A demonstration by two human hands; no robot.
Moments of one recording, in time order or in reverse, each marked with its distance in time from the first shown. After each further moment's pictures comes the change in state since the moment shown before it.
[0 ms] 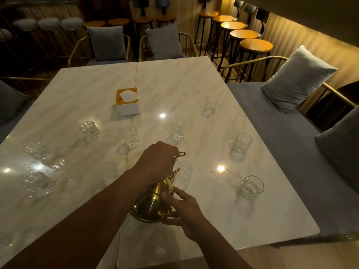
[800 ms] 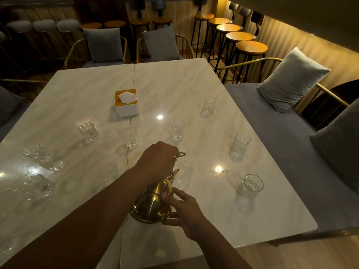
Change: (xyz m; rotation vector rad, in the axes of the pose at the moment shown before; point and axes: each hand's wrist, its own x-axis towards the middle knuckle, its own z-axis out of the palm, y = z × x) left_hand -0.006 0.000 -0.008 0.004 -0.012 0.009; right_hand 0.001 0.006 0.008 0.006 0.010 0.006
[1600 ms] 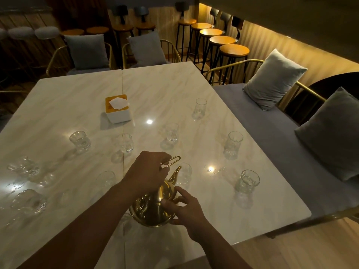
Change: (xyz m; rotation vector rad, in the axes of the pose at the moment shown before) left_hand -0.029 -0.025 -0.009 -0.267 -0.015 -0.051; right_hand -0.009 0.006 0.014 -0.081 0.111 -0.214
